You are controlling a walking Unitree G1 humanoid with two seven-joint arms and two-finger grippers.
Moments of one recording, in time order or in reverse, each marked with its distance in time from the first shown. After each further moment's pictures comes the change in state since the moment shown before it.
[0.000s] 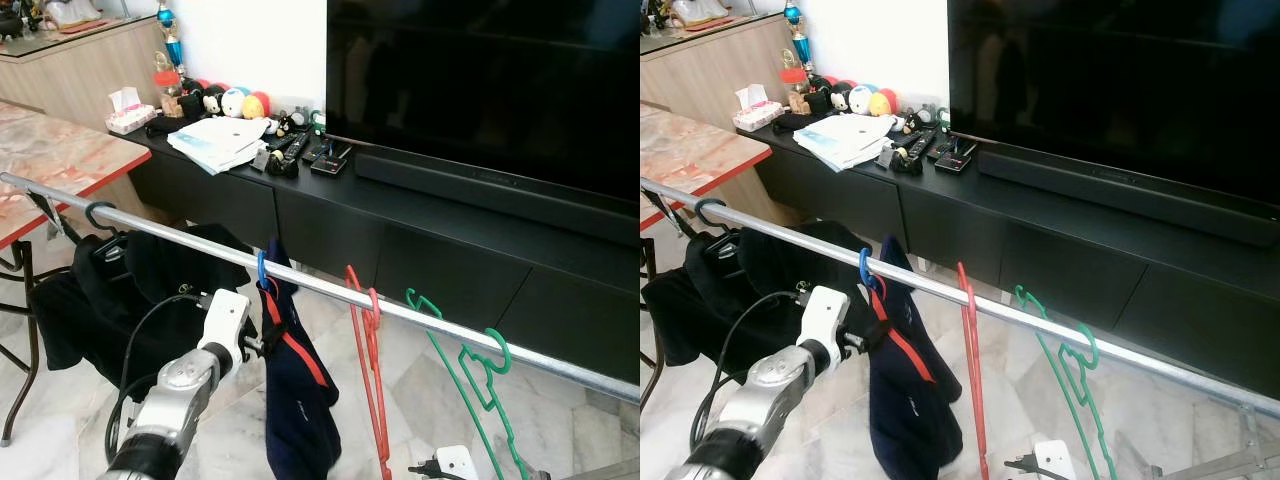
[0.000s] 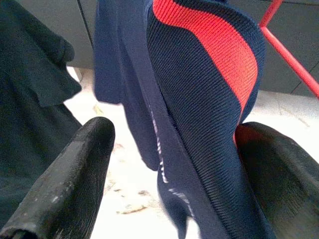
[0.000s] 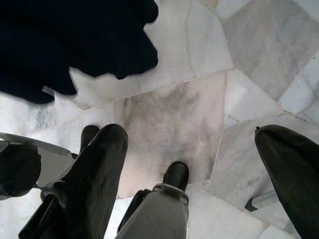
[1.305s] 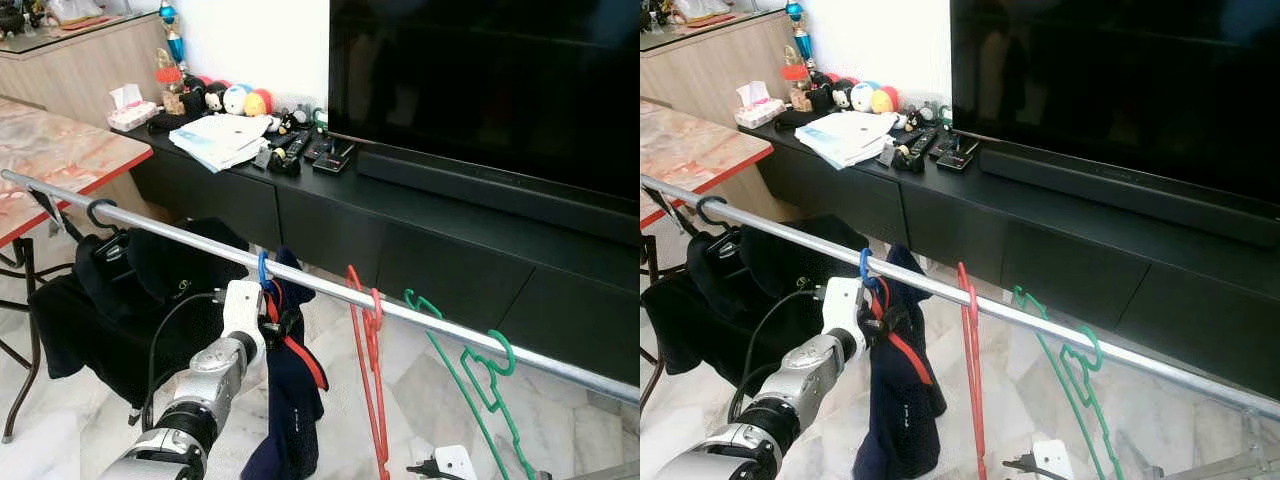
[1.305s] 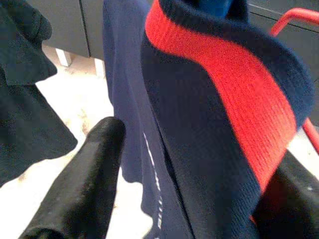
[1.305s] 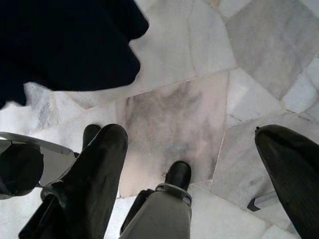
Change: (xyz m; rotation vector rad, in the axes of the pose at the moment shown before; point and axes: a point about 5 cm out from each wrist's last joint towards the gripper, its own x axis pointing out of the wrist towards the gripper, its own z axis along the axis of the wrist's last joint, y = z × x) left arm 0.022 -0.016 0.002 -0.152 0.010 0.028; right arm 0.000 0.002 0.000 0.002 -0.001 0.005
